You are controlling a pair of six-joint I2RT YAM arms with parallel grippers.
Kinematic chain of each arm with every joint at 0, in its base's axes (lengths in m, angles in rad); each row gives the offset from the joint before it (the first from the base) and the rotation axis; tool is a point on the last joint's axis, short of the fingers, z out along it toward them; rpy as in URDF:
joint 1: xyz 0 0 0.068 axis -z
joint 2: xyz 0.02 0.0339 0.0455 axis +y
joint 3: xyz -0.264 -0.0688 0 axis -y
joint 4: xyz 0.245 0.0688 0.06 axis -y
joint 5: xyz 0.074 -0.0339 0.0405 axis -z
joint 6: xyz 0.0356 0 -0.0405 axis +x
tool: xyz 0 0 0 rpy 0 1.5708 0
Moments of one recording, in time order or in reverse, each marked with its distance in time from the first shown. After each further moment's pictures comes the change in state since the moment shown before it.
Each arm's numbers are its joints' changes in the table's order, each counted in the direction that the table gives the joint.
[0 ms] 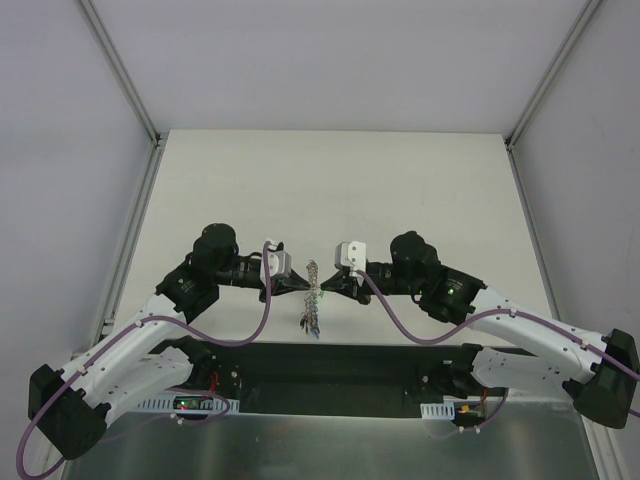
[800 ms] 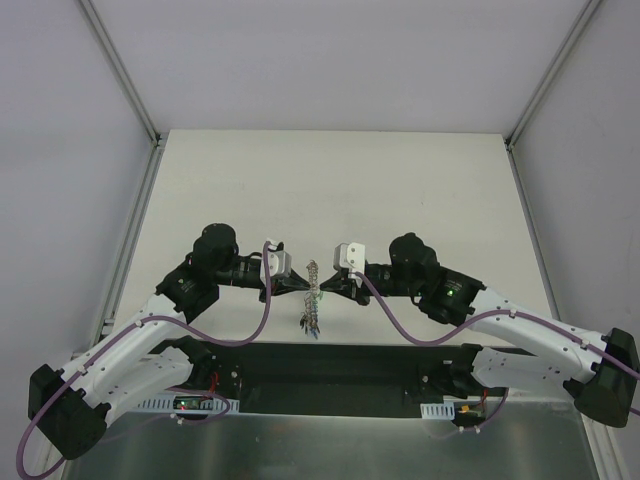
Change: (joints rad) left arm 0.000 0.000 -0.001 0.000 0.001 -0.002; right arm -0.017 -0.002 -0.005 0.007 0.028 0.000
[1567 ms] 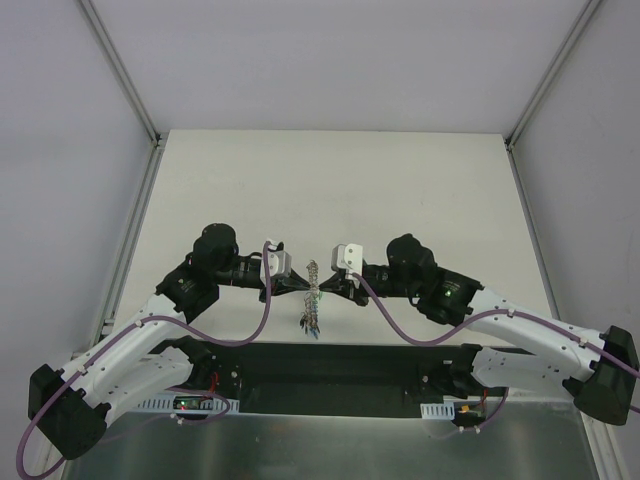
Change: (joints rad) left arm 0.000 0.000 0.000 0.000 0.000 0.000; right arm -0.014 0.011 0.000 0.000 0.025 0.000
